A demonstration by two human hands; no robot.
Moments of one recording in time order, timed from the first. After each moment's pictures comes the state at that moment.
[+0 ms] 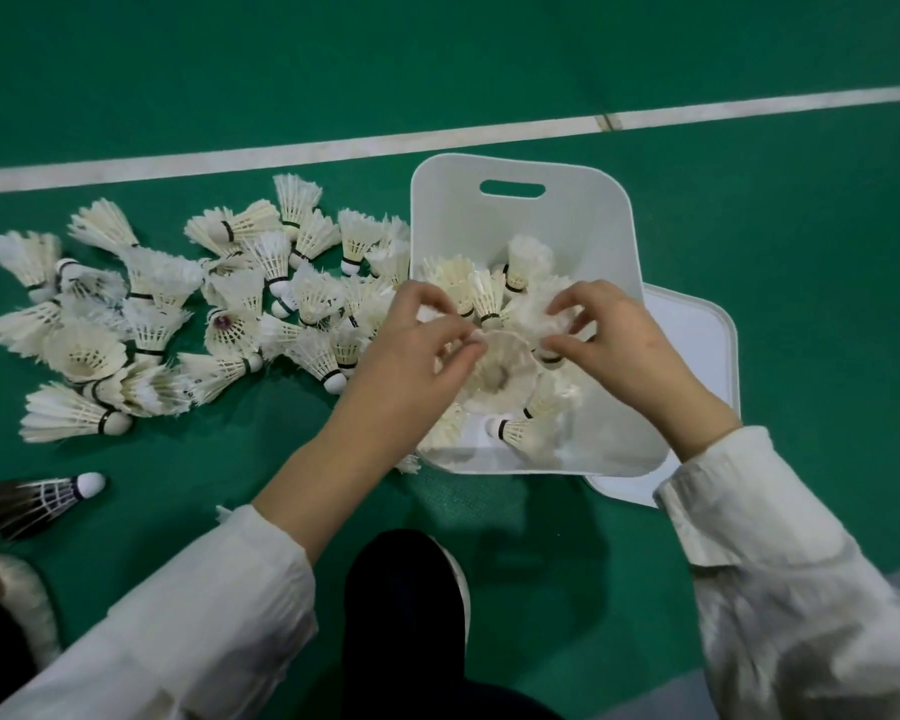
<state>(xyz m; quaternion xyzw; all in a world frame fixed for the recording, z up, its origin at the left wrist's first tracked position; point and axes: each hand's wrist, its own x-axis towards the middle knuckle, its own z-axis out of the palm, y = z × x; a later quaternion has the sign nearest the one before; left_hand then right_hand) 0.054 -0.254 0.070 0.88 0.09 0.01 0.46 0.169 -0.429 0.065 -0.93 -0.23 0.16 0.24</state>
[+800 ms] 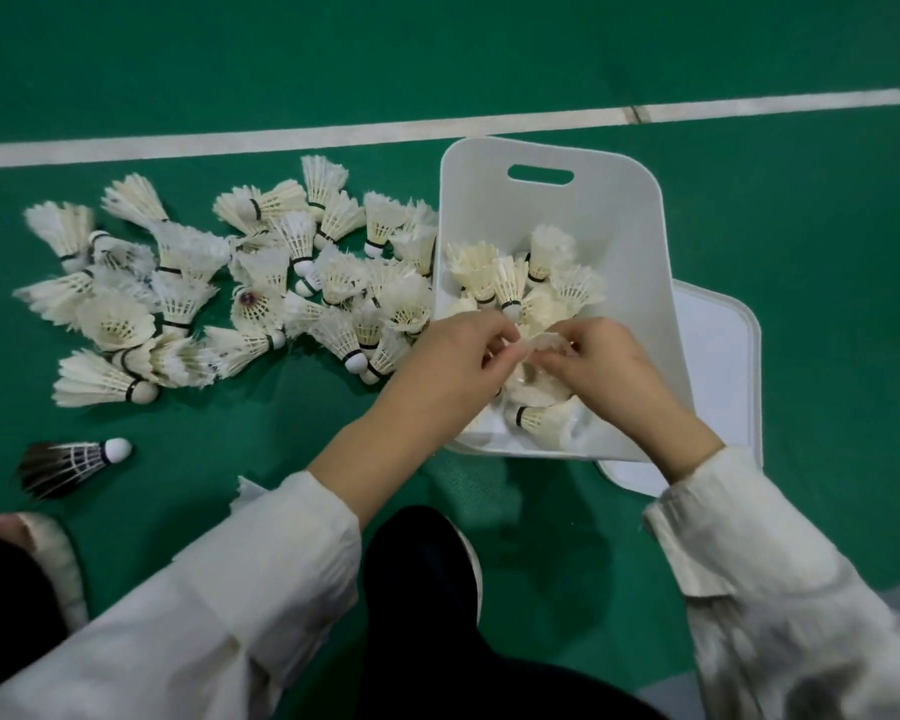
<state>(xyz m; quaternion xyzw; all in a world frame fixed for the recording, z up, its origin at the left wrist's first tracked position) 0.050 -0.265 0.068 0.88 0.08 -0.02 0.46 0.130 -0.404 0.068 -0.93 -0.16 0.25 0.23</state>
